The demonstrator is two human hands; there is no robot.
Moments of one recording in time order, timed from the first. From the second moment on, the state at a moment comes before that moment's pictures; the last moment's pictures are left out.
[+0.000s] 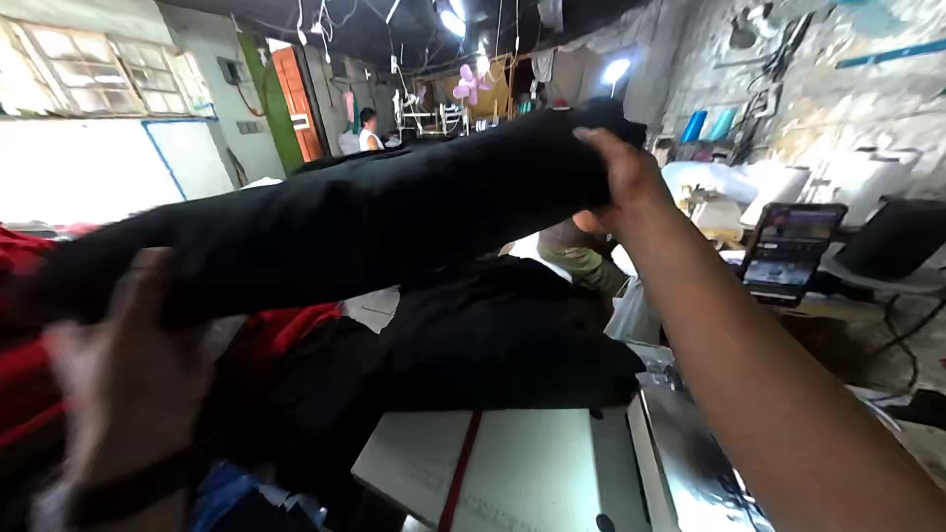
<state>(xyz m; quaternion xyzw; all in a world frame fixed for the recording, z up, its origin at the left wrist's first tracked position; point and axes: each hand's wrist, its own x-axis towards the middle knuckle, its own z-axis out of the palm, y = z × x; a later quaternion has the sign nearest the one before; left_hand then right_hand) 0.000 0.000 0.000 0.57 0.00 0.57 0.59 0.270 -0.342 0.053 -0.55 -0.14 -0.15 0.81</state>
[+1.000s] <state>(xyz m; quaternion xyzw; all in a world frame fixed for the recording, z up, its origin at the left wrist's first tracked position) -0.217 0.054 -0.417 0.74 0.38 0.04 0.54 0.104 -0.306 -0.266 -0.80 -0.38 -0.13 0.44</state>
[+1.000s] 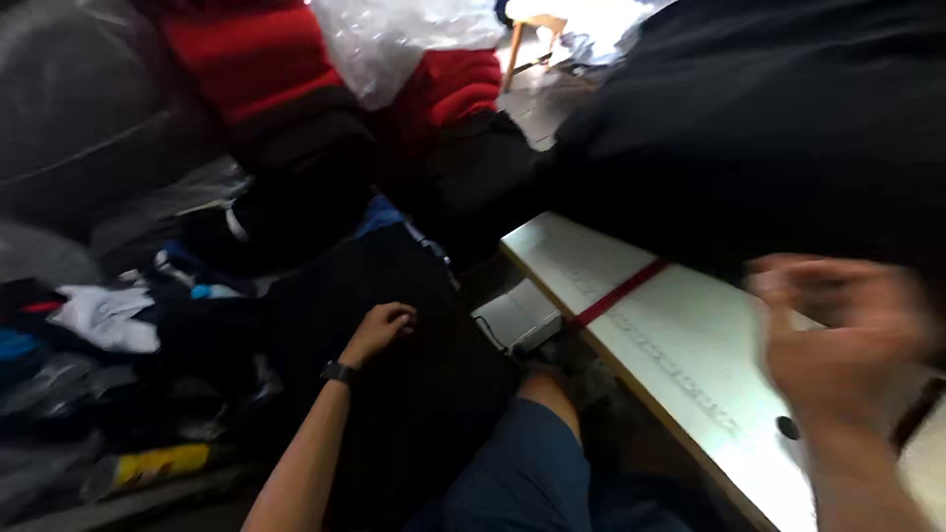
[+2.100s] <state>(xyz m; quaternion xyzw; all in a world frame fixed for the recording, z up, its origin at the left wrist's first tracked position) -0.389 -0.132 -0.422 0.90 0.35 -0.11 0.22 -0.138 -0.092 -0.455 -0.56 -0.46 0.55 0.42</state>
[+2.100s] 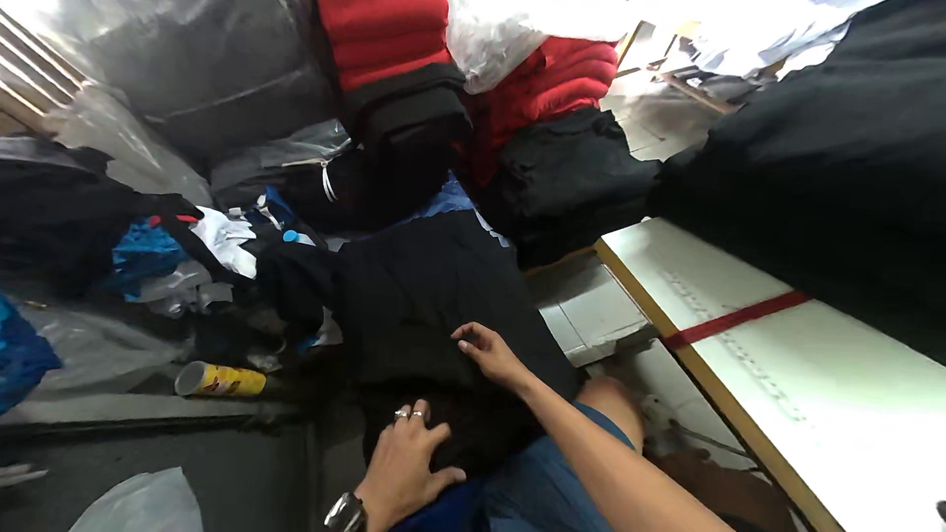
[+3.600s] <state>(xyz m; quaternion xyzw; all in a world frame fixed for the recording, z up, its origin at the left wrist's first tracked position) -0.405 -0.096 -0.379 0.88 0.29 -0.25 0.27 -0.122 -0.087 -0.420 -0.56 -0.40 0.63 0.36</state>
